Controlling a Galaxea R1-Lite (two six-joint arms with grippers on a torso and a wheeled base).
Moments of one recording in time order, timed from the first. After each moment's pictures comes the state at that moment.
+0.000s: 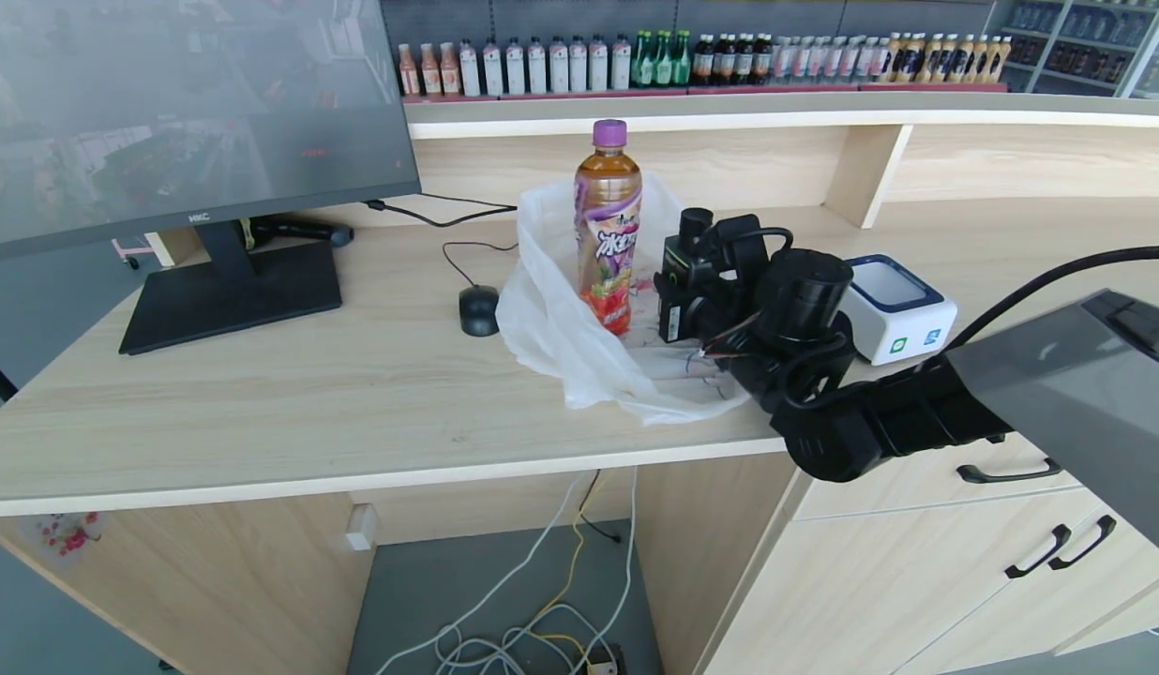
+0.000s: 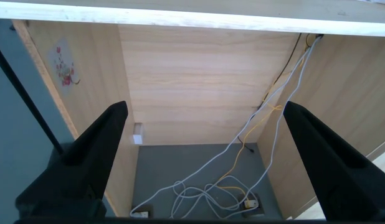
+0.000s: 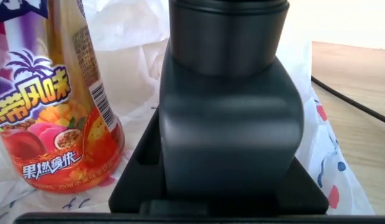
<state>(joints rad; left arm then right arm) 0.00 0.00 0.00 0.00 0.00 0.00 0.48 2.21 -1.33 -1.04 -0.18 -0.14</state>
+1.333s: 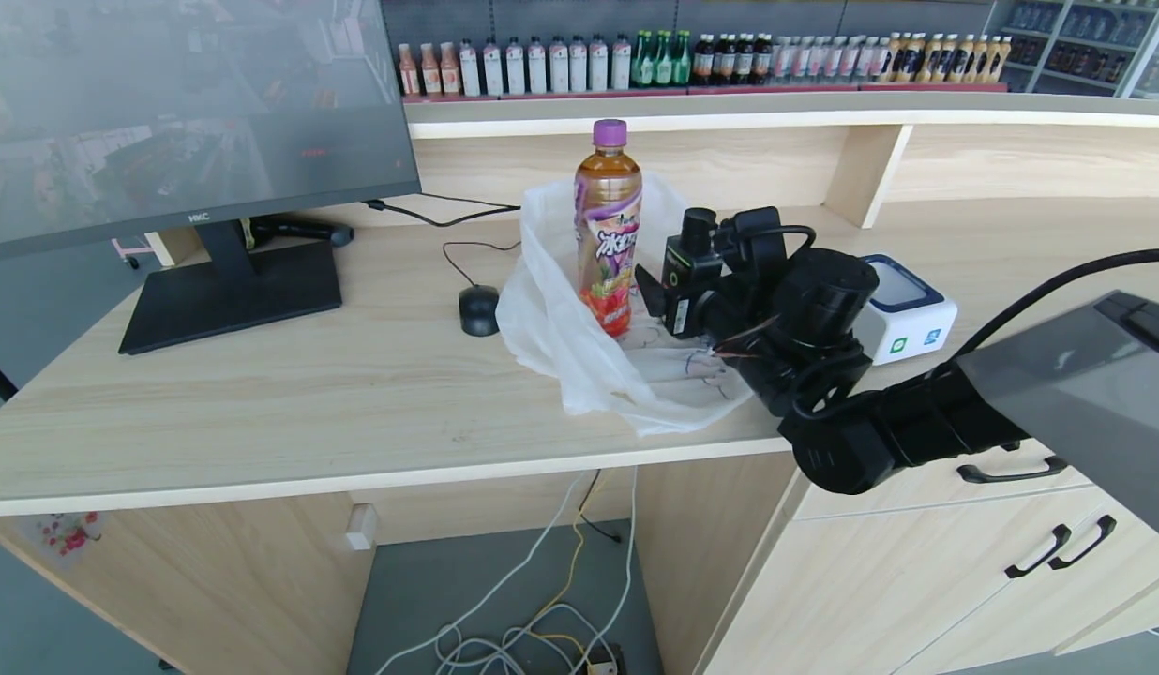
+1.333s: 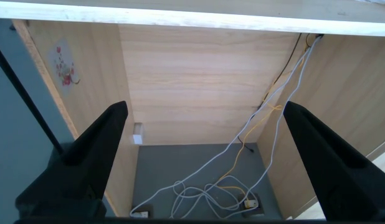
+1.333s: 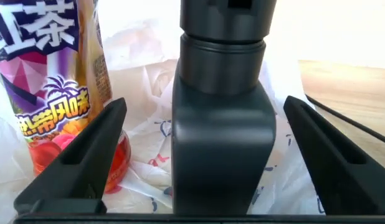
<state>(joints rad) 0.00 0.00 0.00 0.00 0.00 0.00 0.49 2.18 -1.27 -1.17 -0.18 -0.14</state>
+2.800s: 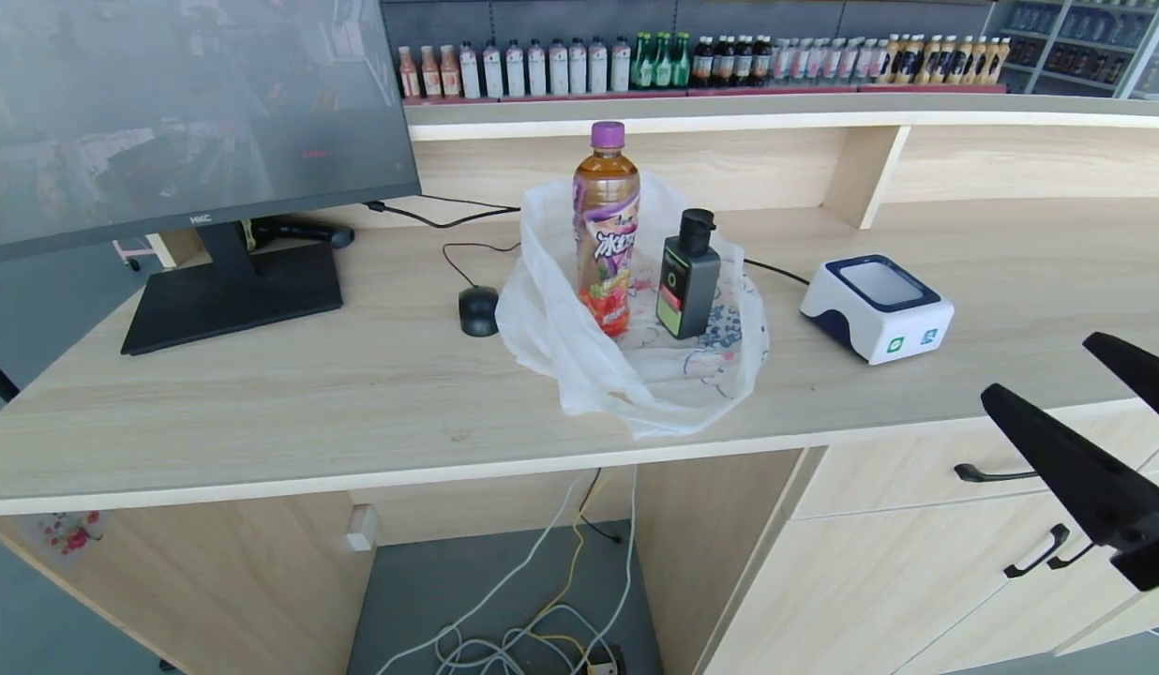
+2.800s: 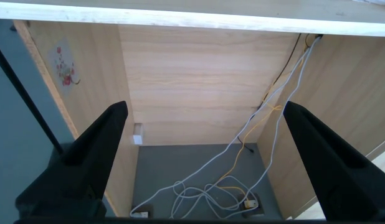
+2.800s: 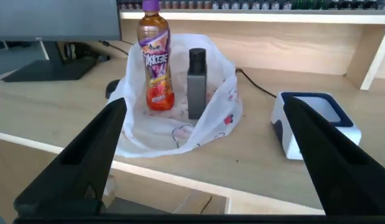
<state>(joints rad) 0.00 0.00 0.00 0.00 0.00 0.00 0.57 1.07 -0.15 -1.22 -0.13 -0.09</state>
